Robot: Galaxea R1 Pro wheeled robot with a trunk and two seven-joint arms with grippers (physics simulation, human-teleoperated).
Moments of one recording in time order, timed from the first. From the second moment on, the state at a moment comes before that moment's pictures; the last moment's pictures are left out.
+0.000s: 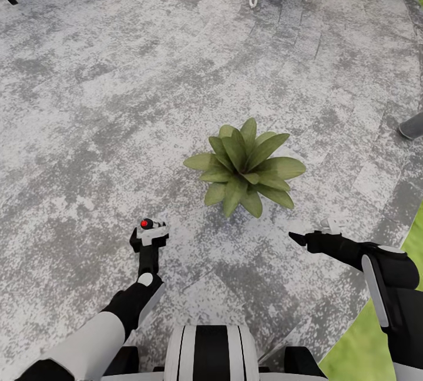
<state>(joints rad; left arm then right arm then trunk) -0.72 -0.04 -0.40 -0.52 0.20 -0.52 0.53 -0.45 -0.19 -0.22 -1.62 0.01 0.91 0.57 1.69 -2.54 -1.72</state>
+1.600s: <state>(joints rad) -0.74 -0.04 -0.39 -0.52 0.22 -0.52 0.51 -0.45 -0.19 -0.23 -1.62 0.01 0.91 0.57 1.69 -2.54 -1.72</state>
